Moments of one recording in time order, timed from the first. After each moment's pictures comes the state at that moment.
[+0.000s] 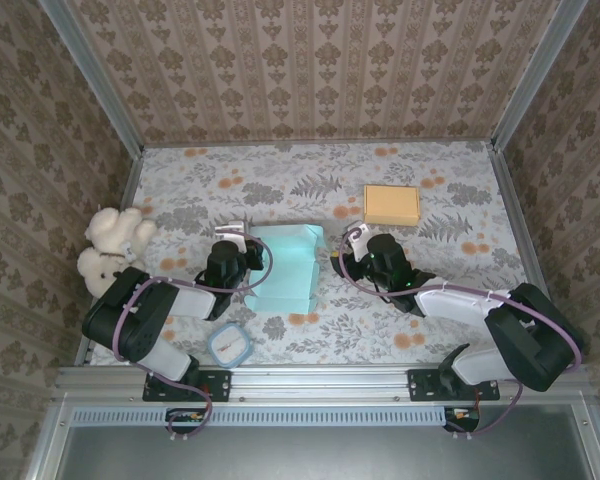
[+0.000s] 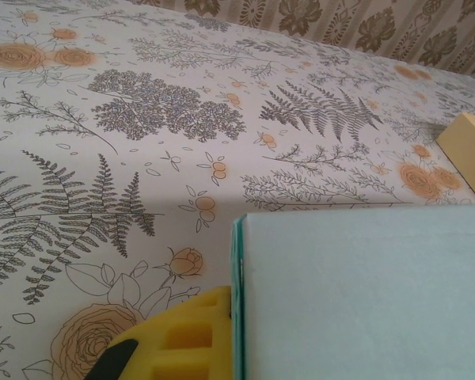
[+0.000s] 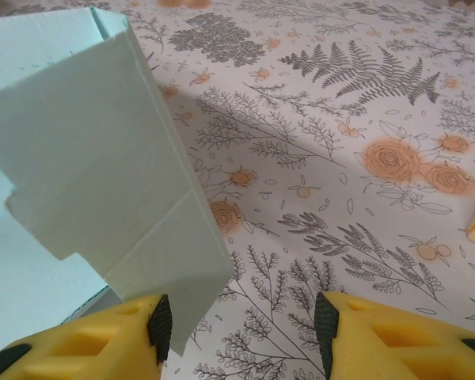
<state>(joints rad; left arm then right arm) -0.52 1.53 0.34 0.85 -0.10 -0.37 0.62 1.36 0.52 0.36 0.02 0.05</state>
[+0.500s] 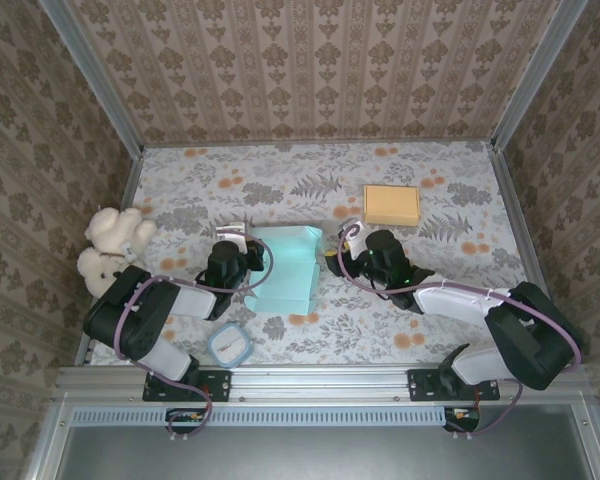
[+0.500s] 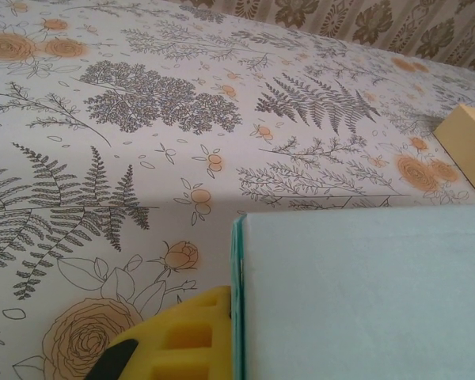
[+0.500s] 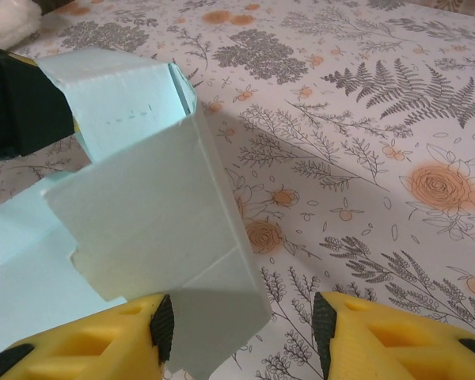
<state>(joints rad) -0.52 1.54 0.34 0.85 -0.08 -0.37 0.62 1.37 0.55 0.36 -0.06 0.05</state>
